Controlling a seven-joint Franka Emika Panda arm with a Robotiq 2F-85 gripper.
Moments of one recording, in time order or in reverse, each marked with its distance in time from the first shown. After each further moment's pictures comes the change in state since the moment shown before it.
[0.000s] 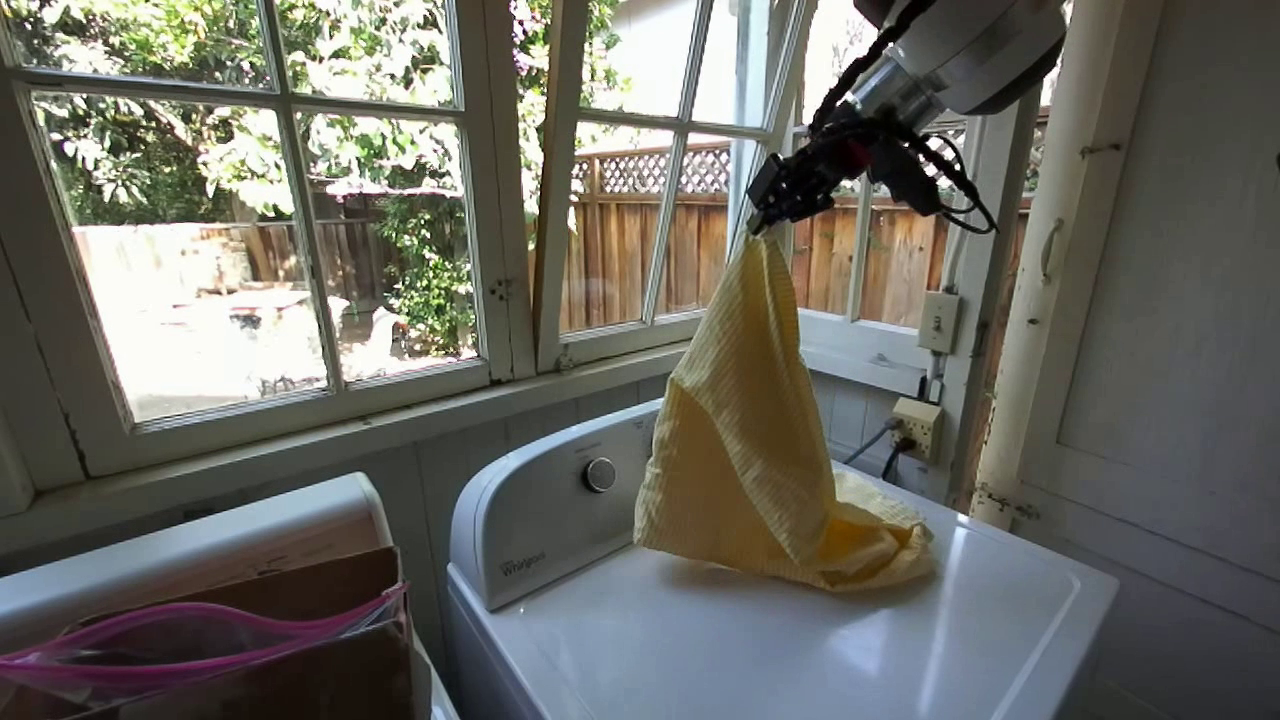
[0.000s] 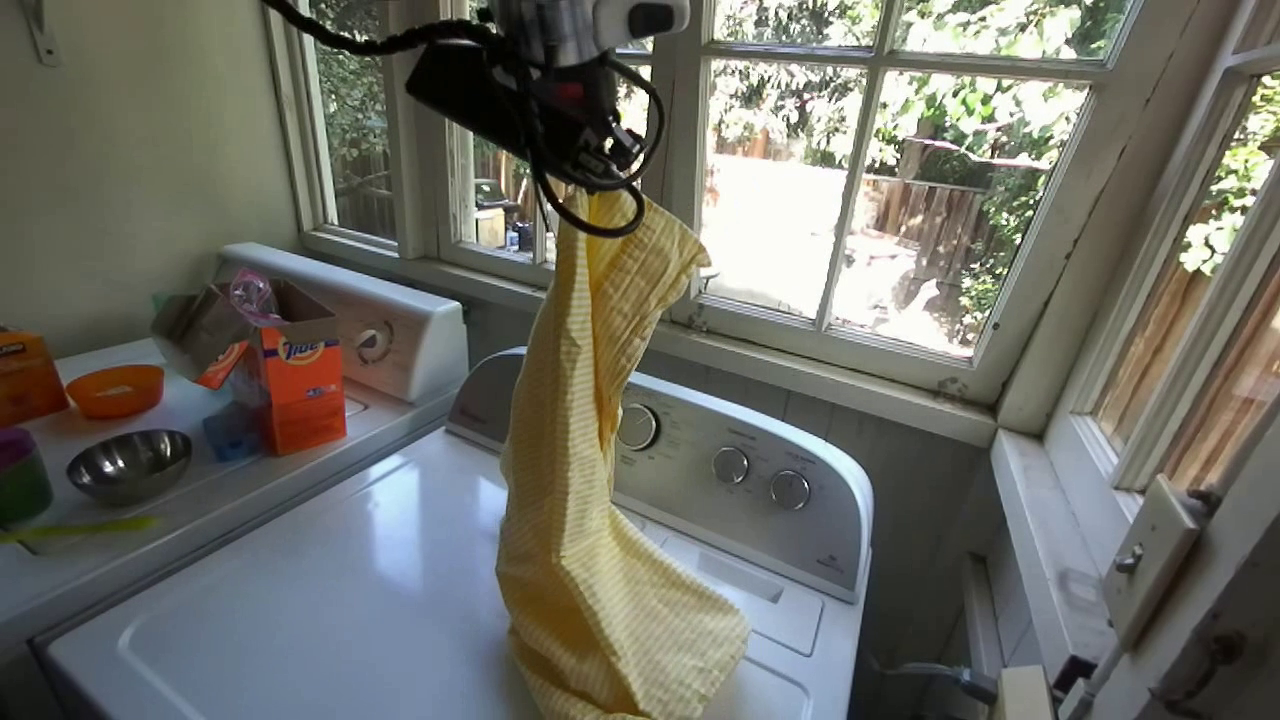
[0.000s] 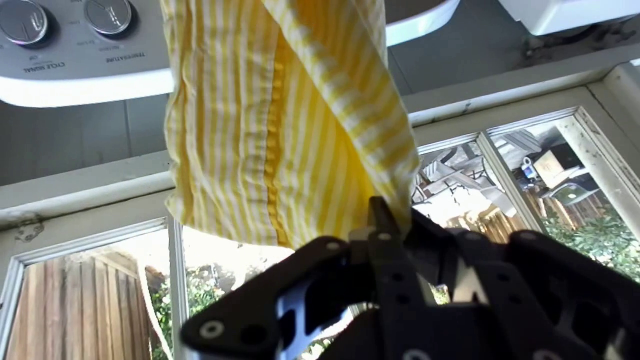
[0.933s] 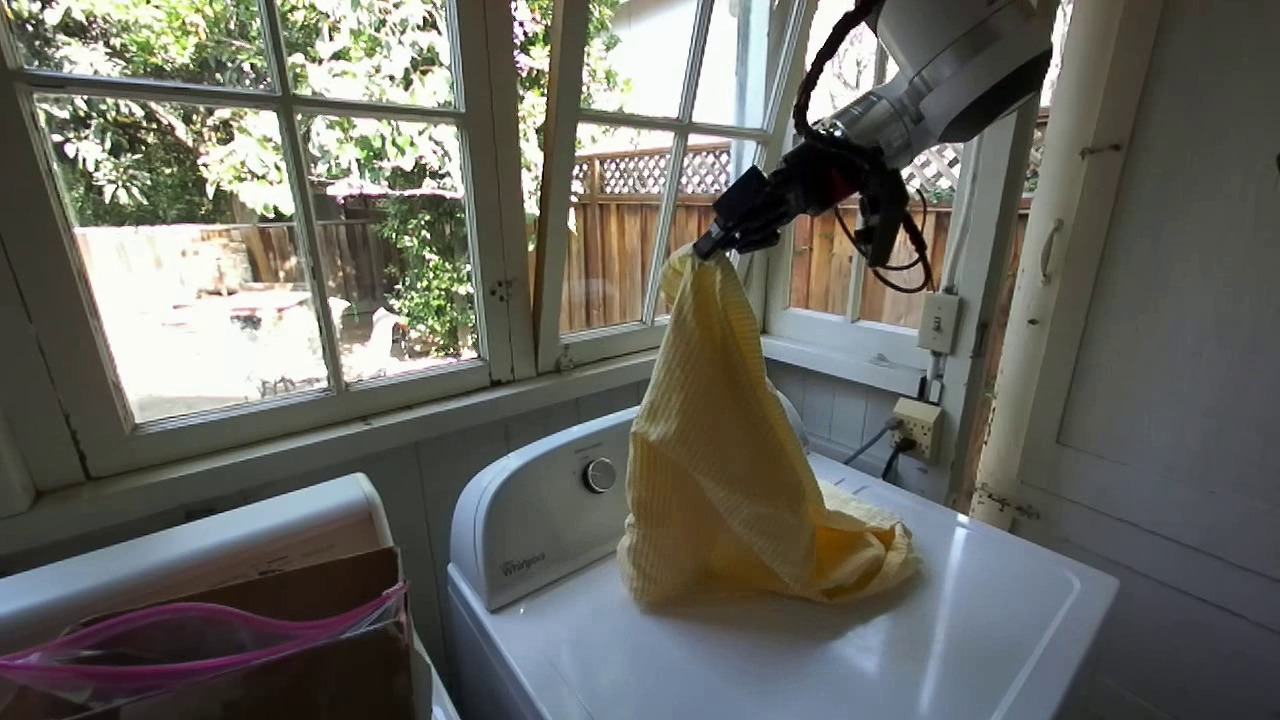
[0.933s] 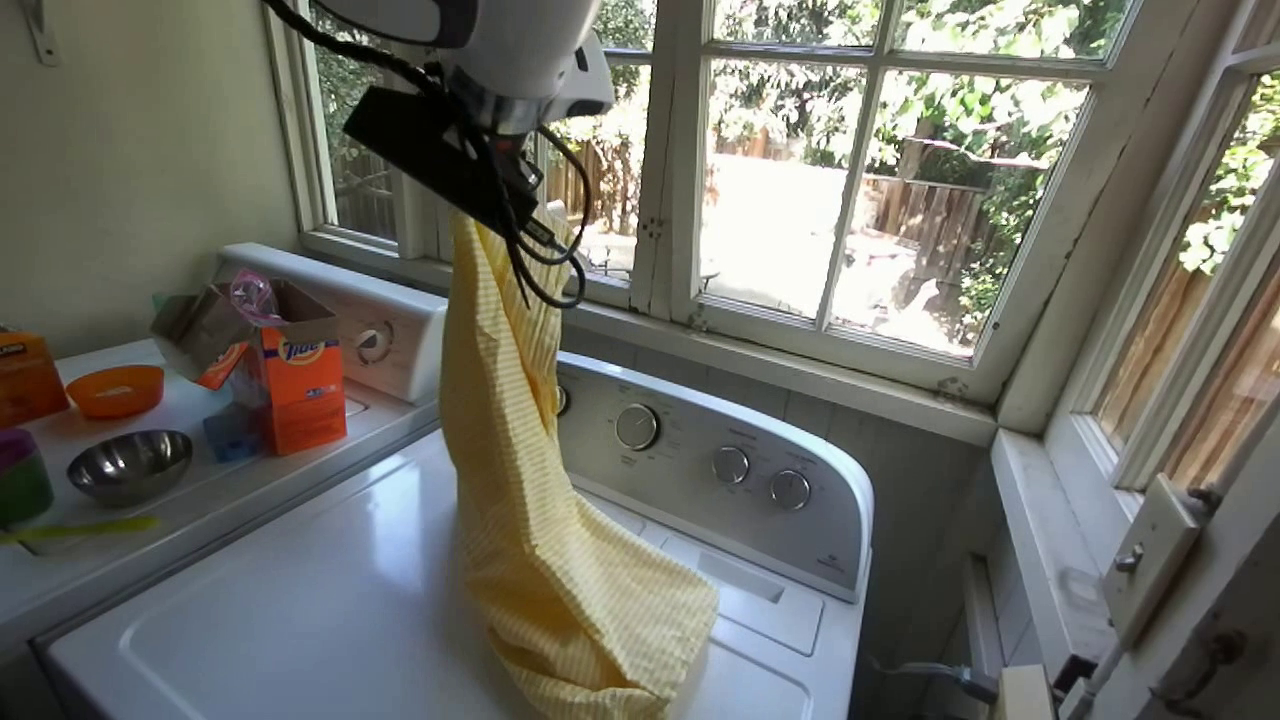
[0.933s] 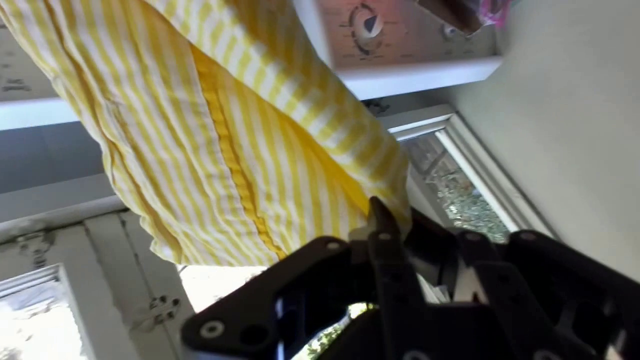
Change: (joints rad) arm -0.151 0.040 0.135 -0.012 0.347 -0.487 -0.413
